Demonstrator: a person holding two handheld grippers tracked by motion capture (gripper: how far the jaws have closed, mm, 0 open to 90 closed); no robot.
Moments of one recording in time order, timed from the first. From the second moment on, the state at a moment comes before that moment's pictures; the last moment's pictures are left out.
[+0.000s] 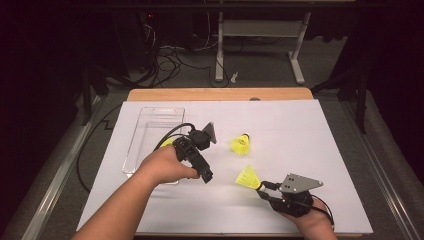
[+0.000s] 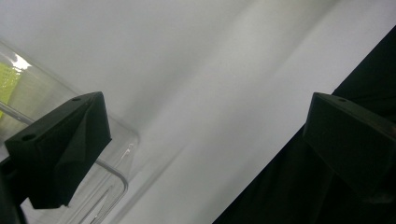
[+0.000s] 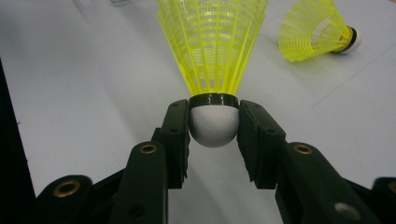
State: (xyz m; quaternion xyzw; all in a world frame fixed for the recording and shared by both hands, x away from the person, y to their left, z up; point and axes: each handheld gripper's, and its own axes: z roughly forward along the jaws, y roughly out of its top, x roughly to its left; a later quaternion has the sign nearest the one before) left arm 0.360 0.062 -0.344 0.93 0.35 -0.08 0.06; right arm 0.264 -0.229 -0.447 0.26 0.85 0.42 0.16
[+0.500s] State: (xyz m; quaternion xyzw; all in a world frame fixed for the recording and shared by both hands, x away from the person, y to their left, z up) left arm 0.362 0.066 -0.348 0.93 0.35 -0.08 0.06; right arm 0.280 -0.205 -0.431 0.24 0.86 0.42 0.16
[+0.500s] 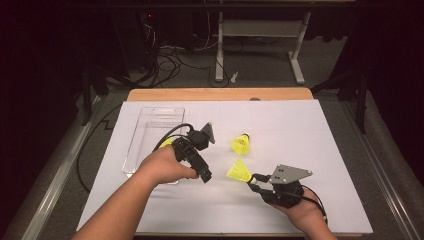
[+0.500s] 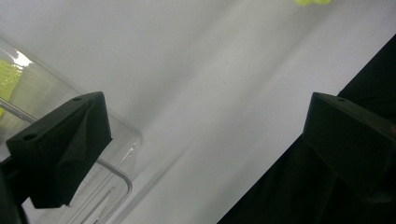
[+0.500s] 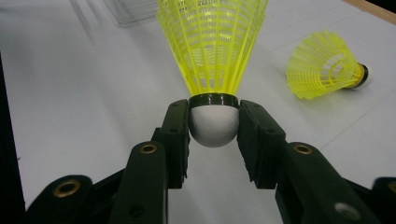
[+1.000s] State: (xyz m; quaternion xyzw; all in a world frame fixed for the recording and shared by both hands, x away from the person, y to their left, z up) left arm 0.360 0.060 -0.350 0.93 0.35 -0.08 0.06; right arm 0.285 -0.179 -0.437 0.22 0.86 0.43 0.15
